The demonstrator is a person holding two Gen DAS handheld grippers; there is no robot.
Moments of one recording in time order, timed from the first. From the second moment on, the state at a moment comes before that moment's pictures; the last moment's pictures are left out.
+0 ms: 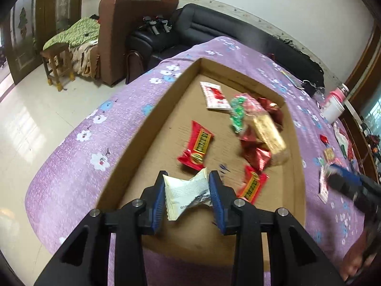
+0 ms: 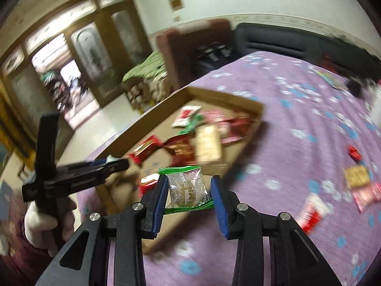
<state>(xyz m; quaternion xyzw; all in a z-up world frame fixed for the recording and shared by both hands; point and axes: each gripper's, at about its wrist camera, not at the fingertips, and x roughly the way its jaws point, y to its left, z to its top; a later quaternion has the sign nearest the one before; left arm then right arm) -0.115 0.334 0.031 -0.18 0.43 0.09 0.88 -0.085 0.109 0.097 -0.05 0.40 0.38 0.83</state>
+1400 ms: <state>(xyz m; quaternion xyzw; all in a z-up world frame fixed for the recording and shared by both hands) -0.132 0.187 0.076 -0.15 0.42 -0.09 0.89 -0.025 -0.163 0.084 0.10 0.42 0.10 0.90</state>
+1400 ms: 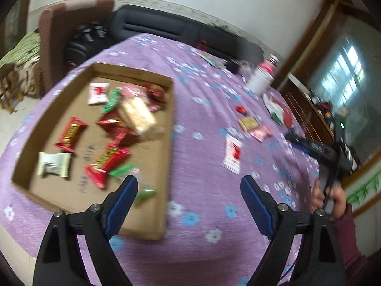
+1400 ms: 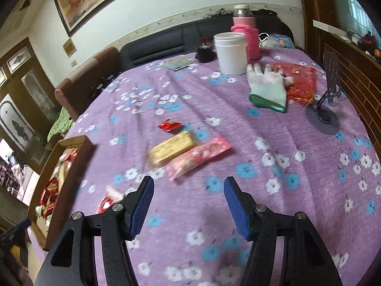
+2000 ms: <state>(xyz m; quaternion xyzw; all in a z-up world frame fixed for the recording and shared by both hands) -0.107 0.109 0.076 -0.06 0.43 -0.11 0.89 0.033 -0.145 0.040 0.09 0.46 0.05 0.88</state>
